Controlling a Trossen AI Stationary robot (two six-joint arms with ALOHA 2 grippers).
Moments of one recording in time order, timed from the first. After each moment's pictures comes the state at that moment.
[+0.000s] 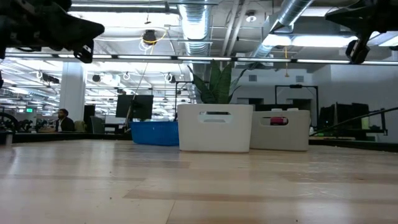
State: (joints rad) left arm -0.14 0.34 0.07 0.32 -0.08 -0.03; right arm 0.25 0.00 0.30 -0.21 0.40 0.72
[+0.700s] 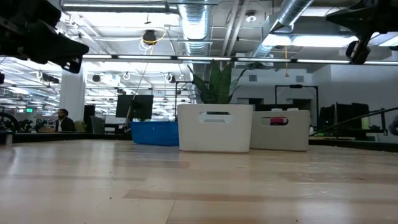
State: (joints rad) left arm -0.13 0.00 0.07 -0.16 -0.07 0.00; right arm 0.25 0.00 0.30 -0.23 0.39 0.73
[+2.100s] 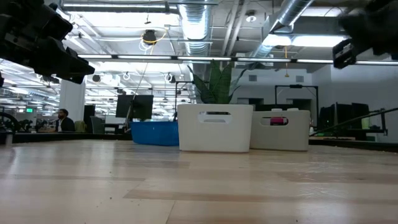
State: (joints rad) left arm -0.13 0.24 0.07 -0.08 -0.11 0.00; right arm 0.22 0.00 0.03 0.13 0.00 0.15
